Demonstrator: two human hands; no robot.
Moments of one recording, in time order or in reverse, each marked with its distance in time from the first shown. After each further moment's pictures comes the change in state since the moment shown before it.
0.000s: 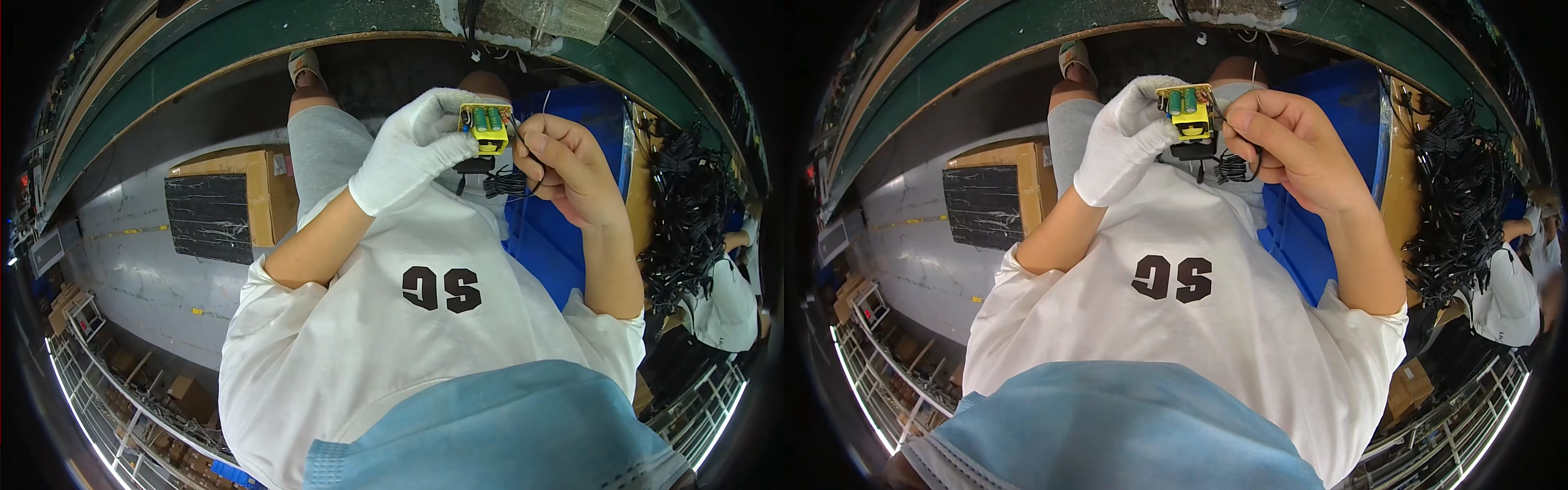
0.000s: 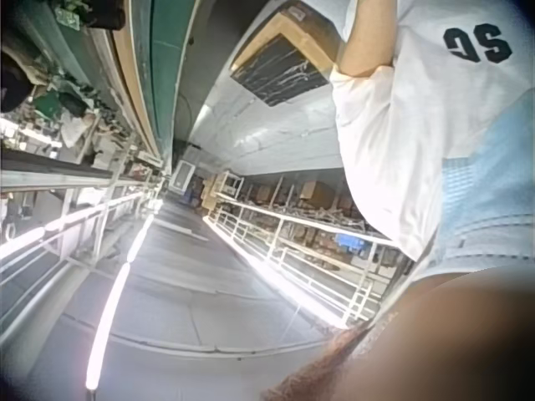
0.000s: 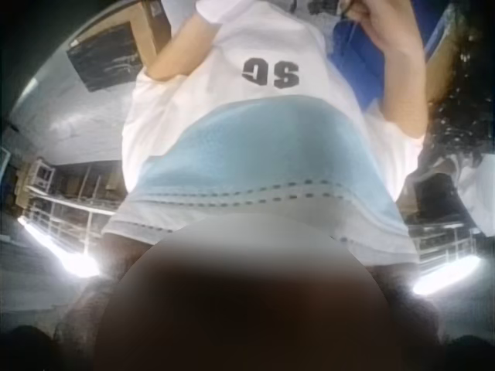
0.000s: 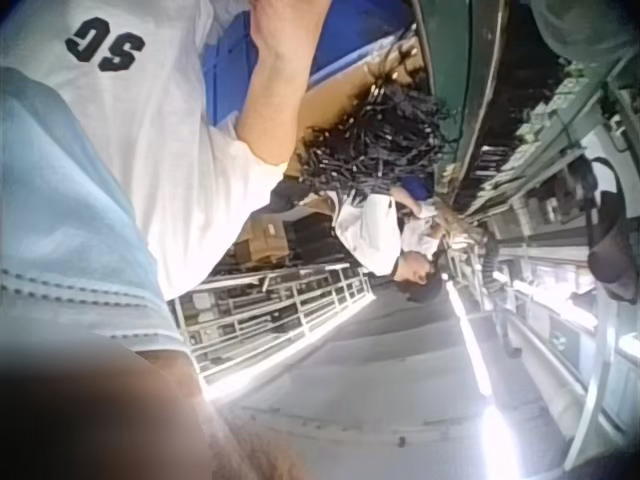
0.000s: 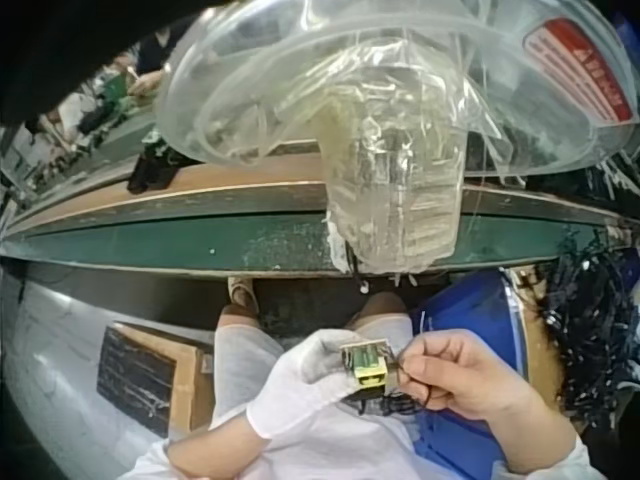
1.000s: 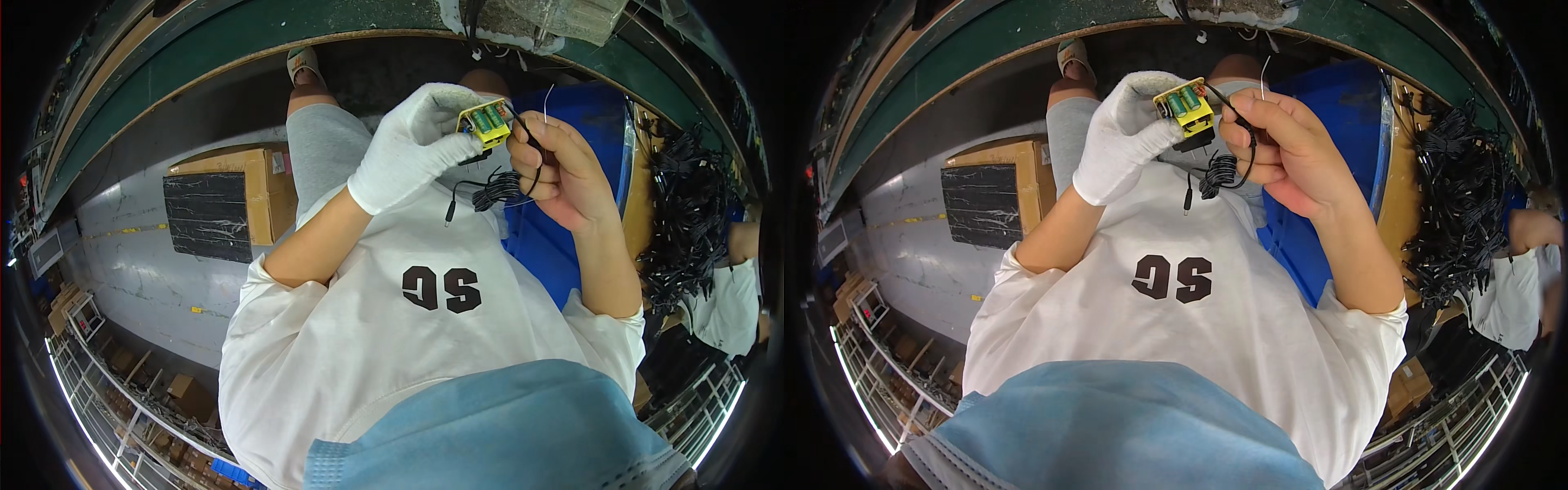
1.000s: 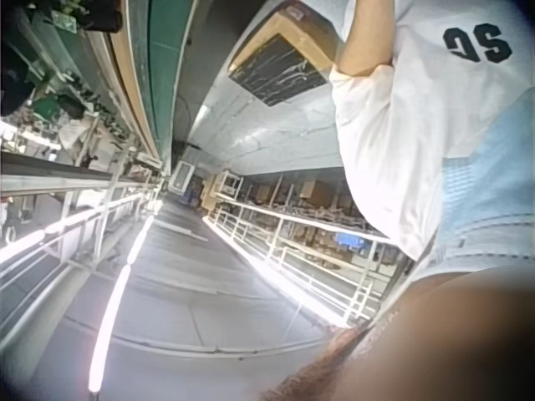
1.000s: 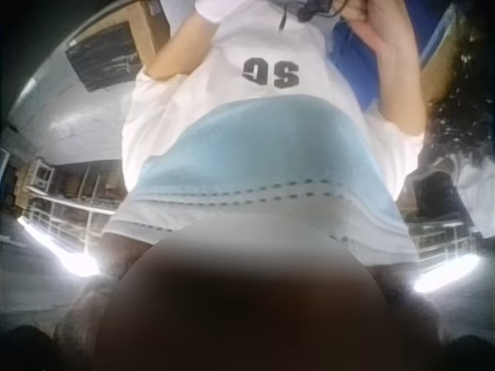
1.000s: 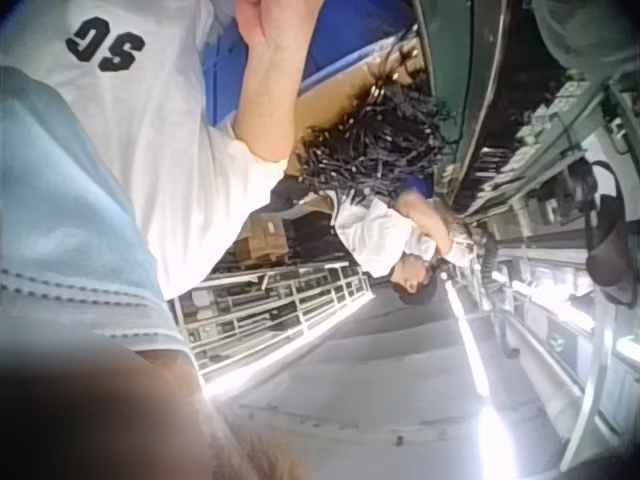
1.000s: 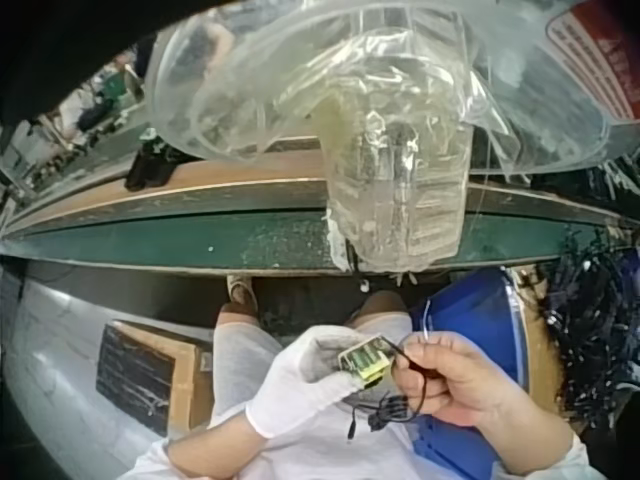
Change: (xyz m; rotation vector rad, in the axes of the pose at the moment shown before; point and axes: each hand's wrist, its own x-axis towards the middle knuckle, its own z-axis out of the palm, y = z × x) left_hand 0.002 0.001 0.002 0.072 0.005 0.112; right_hand 0.007 0.008 0.001 0.402 -0.050 0.080
